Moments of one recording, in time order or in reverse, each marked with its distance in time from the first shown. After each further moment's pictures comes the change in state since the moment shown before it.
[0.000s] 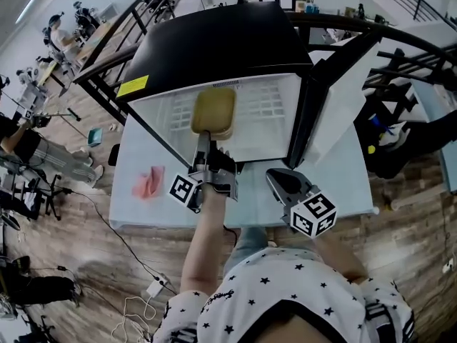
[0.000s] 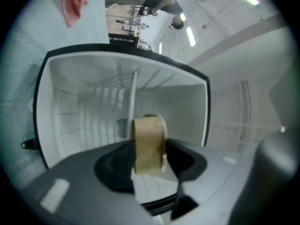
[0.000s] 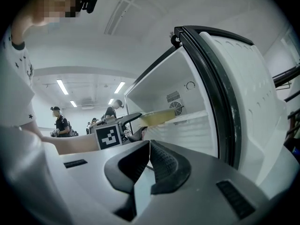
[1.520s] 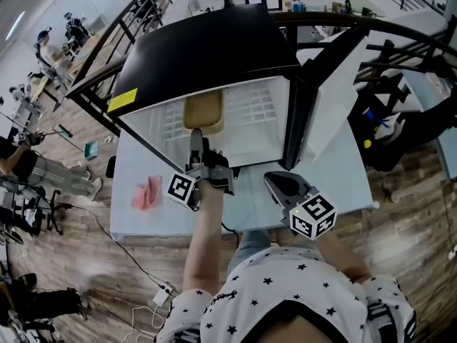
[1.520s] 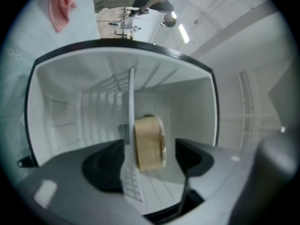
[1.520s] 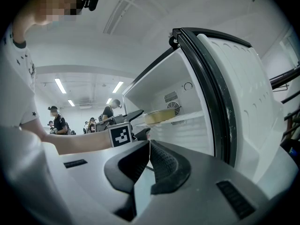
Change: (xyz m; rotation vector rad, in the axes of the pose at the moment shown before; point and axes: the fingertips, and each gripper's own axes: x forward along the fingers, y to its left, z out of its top) left arm 0.028 0.011 0.008 0.097 -0.013 0.036; right arm -0.003 -0.006 0.000 -0.002 -0.001 -0.028
